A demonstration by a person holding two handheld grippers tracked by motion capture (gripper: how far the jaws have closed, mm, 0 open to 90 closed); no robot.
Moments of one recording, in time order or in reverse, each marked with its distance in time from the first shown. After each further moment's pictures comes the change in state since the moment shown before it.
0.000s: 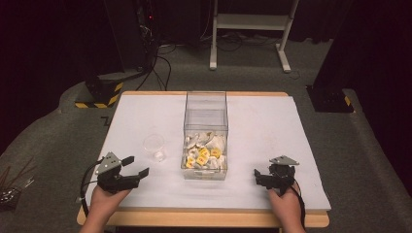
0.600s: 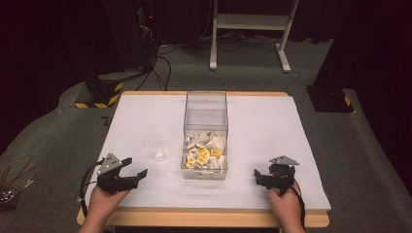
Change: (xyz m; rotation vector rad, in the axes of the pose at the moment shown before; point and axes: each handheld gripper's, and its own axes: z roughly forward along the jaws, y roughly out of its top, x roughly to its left) left arm 0.006 -0.008 0.003 0.043 0.041 0.007; right arm 0.000 0.000 0.000 -0.002 0.000 0.000
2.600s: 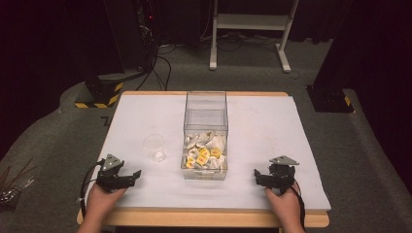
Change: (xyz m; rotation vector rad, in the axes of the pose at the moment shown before) left arm 0.030 -0.028 0.022 0.160 0.145 -0.024; right arm 0.000 0.000 0.000 0.002 0.001 0.000
